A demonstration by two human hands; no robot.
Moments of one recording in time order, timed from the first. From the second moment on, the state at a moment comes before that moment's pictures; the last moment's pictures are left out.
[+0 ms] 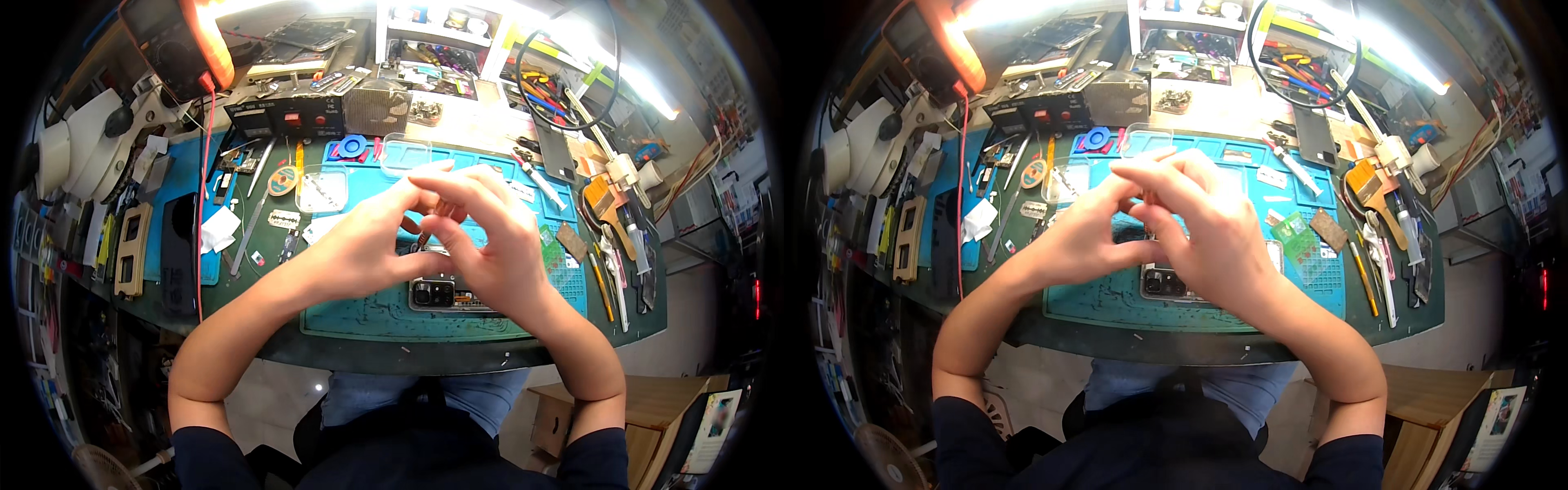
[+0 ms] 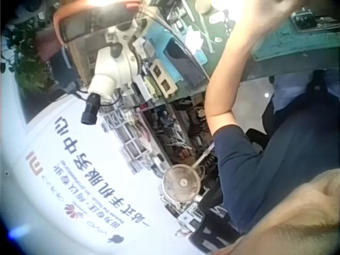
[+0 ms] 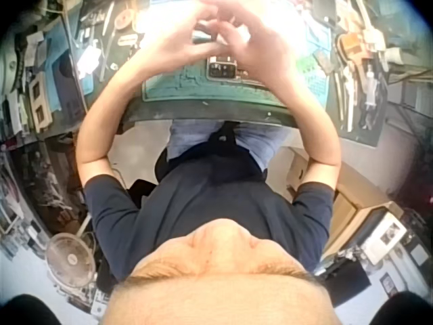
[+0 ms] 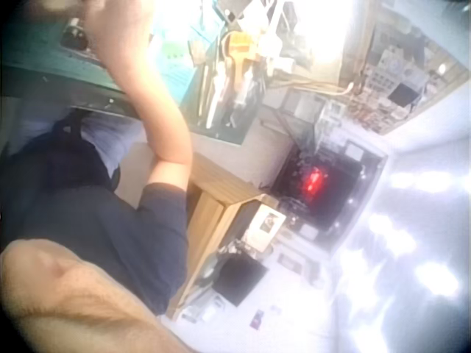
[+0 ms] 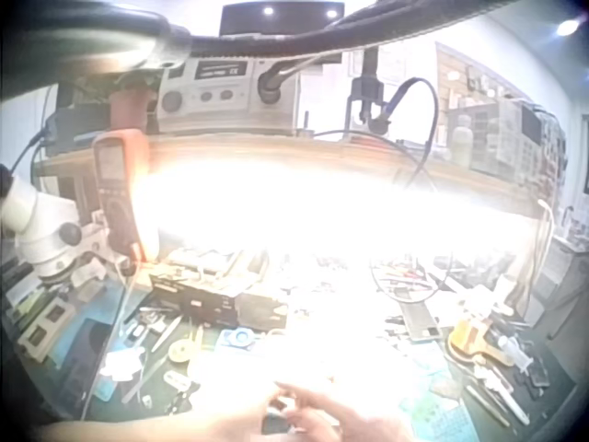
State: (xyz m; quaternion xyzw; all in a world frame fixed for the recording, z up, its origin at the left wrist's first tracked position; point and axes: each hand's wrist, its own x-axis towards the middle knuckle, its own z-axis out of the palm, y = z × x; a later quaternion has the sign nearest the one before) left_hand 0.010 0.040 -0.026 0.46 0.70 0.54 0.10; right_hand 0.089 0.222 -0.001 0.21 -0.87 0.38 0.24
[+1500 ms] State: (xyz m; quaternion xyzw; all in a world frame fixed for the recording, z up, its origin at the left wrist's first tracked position) left_hand -0.026 0.094 -0.038 0.54 0.75 0.39 -0.05; right_hand 0.110 0.244 -0.008 0.20 -0.77 0.54 0.27
